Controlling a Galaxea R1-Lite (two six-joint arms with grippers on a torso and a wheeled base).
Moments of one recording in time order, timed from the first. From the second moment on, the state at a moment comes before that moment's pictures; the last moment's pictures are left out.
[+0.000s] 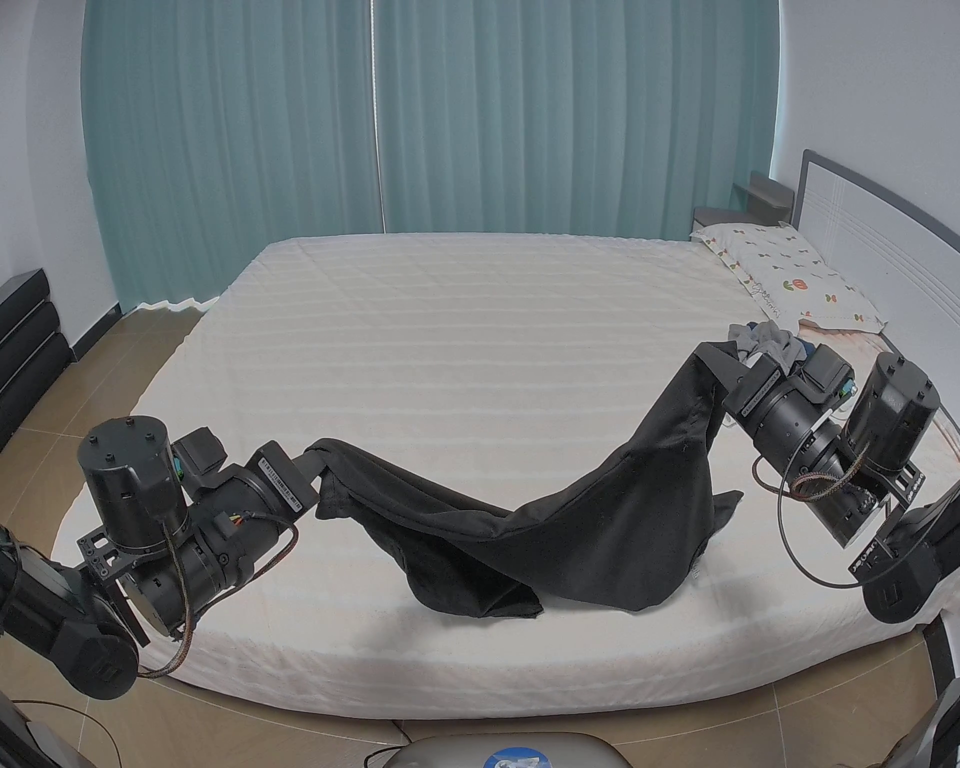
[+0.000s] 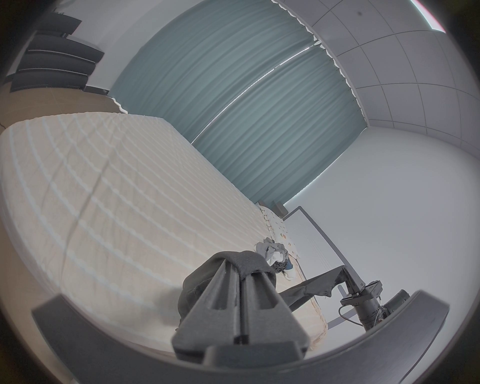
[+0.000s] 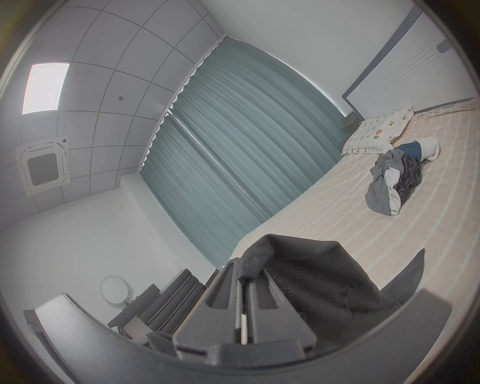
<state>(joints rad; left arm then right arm) -0.49 1.65 -0.39 -1.13 0.09 -0.83 0.46 1.75 -0.53 -1.37 -0.10 0.69</state>
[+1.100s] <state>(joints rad) -0.53 1.51 -0.43 -1.00 0.10 -0.82 0.61 1.49 -0.55 -1.16 -0.12 0.53</state>
